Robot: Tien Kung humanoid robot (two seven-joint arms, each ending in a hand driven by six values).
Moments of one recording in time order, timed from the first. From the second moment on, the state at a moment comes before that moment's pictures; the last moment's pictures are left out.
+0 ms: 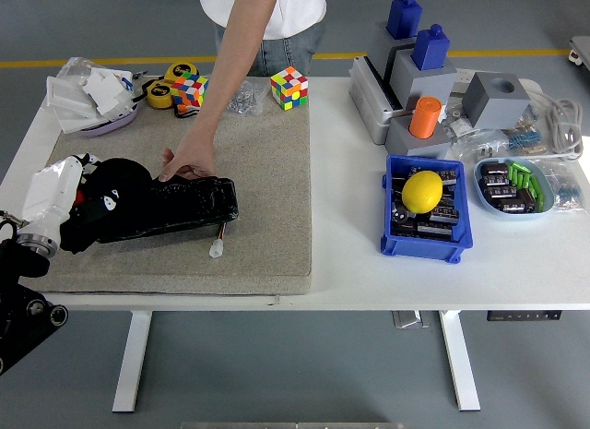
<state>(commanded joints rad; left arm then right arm) -0.35 0.54 -0.77 -1.15 1.71 0.65 0.20 0.05 -0.40 1.21 0.38 -0.68 -0.16 -0.14</state>
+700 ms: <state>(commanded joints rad) -0.35 0.52 -0.76 -1.15 1.70 0.65 0.20 0.05 -0.41 1.21 0.38 -0.69 -0.16 -0.14</state>
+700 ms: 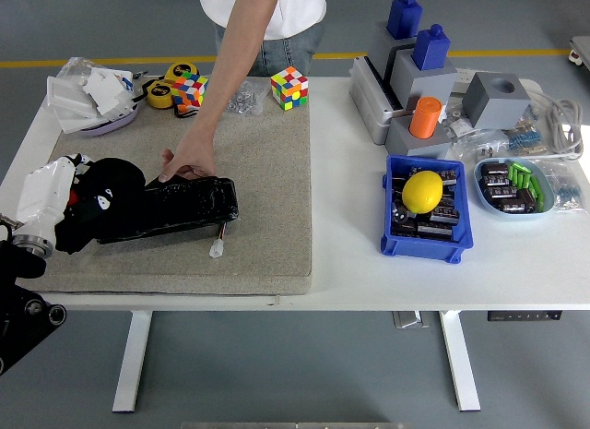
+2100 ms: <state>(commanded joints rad) -0.53 0.42 -0.48 -1.21 1.66 0.65 0.23 0.06 -0.43 1.18 0.38 -0.68 -0.16 -0.15</state>
